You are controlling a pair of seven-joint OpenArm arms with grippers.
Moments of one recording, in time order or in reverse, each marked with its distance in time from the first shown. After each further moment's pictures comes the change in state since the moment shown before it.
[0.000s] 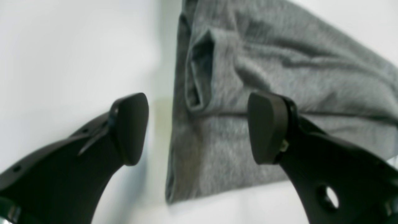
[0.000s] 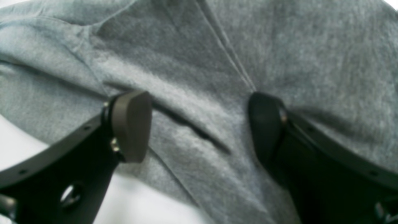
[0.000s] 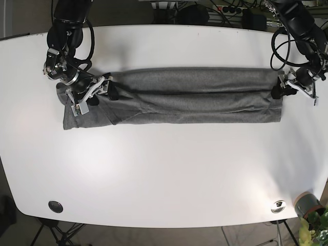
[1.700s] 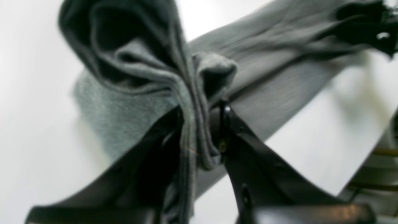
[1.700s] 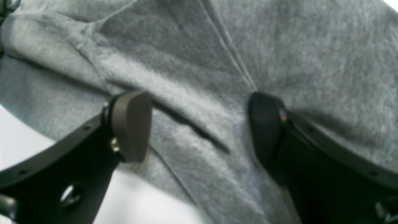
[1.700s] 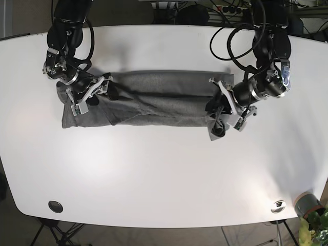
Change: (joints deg) left arm 3.2 7.8 37.7 37.7 1.0 9.4 -2.3; right arm 0.0 -0.1 0.2 0.0 0.4 0.0 -0.2
